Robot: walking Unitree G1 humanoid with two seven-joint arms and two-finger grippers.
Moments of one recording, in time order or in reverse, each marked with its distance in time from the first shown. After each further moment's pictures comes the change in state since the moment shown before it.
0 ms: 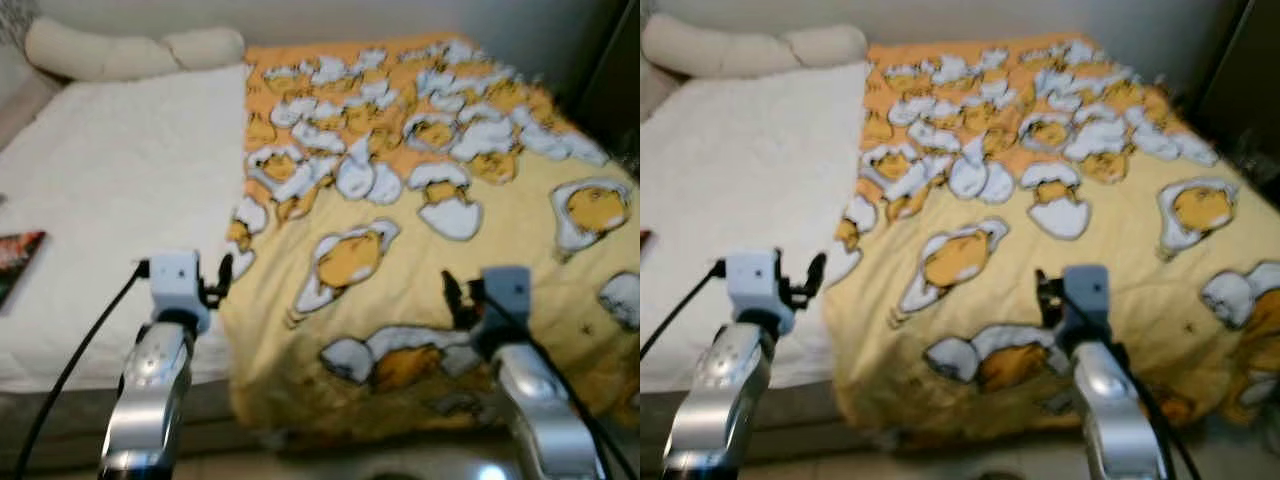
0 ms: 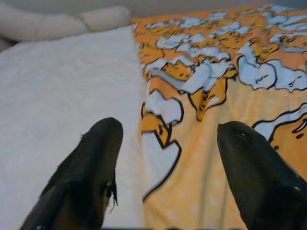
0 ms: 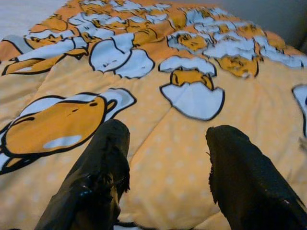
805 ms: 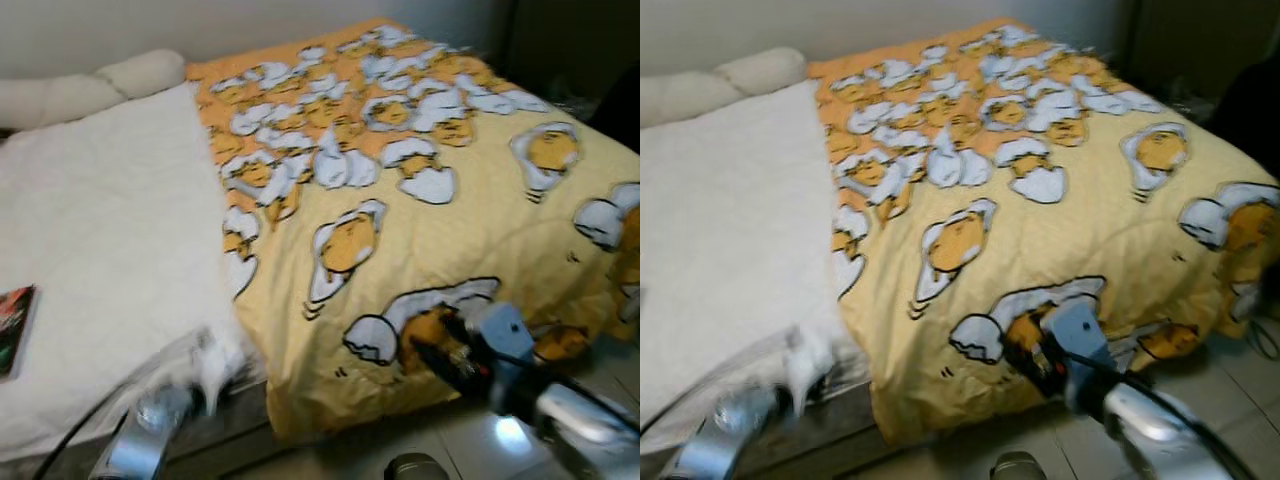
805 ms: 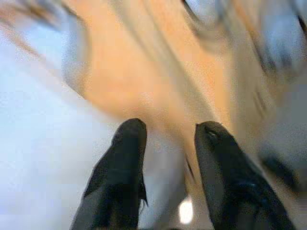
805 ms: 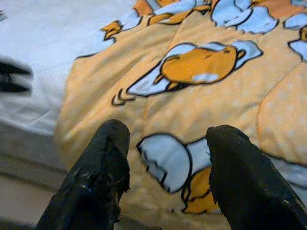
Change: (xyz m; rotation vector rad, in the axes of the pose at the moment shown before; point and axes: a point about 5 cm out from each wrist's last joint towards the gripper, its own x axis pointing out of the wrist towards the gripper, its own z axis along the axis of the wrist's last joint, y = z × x) left arm -0.012 -0.008 -0.084 0.237 0.331 -0.491; right arm -0.056 0.003 0.005 -0.107 0.140 0.507
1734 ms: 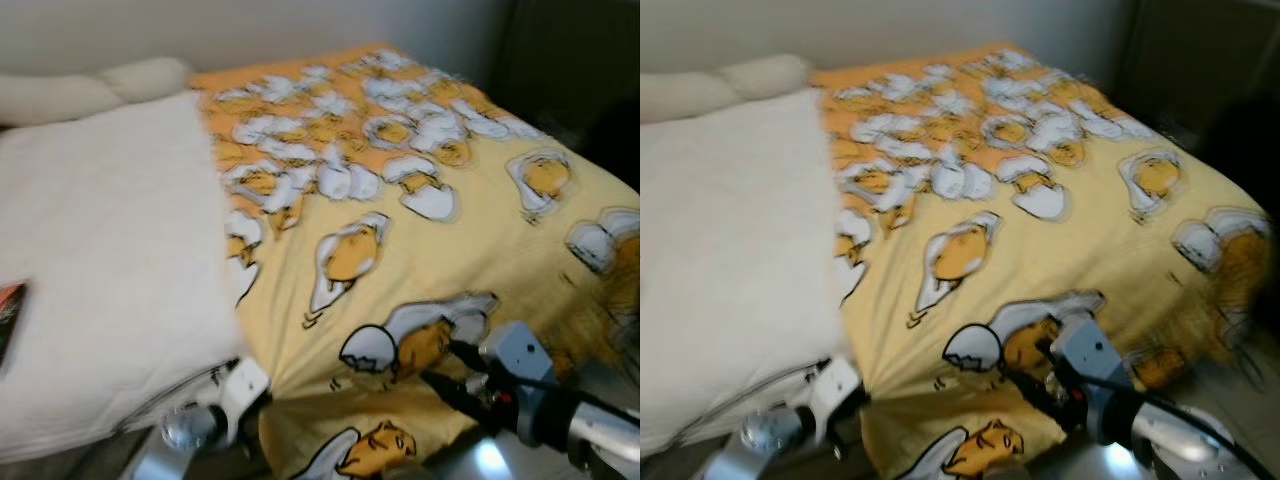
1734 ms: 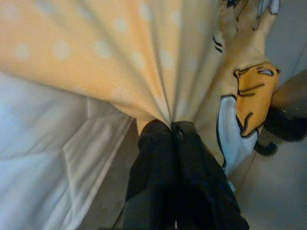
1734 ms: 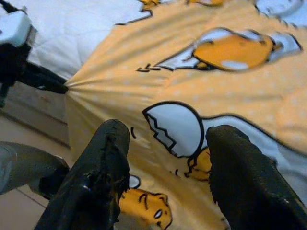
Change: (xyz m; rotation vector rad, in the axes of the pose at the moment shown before) left arm 0.000 -0.048 -0.041 0.126 0.220 -0.259; right arm -0.034 -0.003 0.000 -0.044 0.134 0.170
